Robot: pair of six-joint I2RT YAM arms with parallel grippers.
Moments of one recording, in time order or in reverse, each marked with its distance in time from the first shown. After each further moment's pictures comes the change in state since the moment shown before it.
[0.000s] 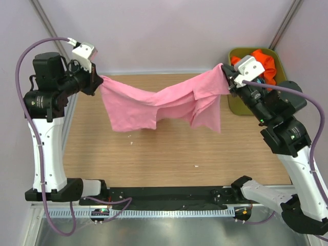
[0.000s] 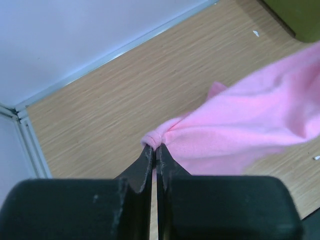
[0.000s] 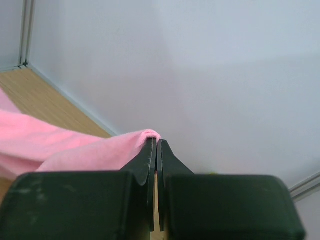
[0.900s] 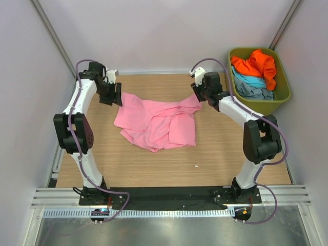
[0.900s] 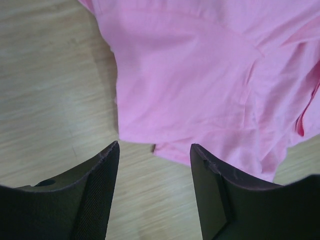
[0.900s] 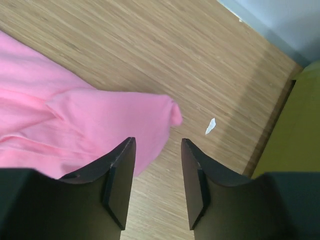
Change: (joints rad) left arm 0.024 0.625 -0.184 0.099 -0.141 -0.156; right arm -0.215 0.788 -0.237 0.265 0.060 0.156
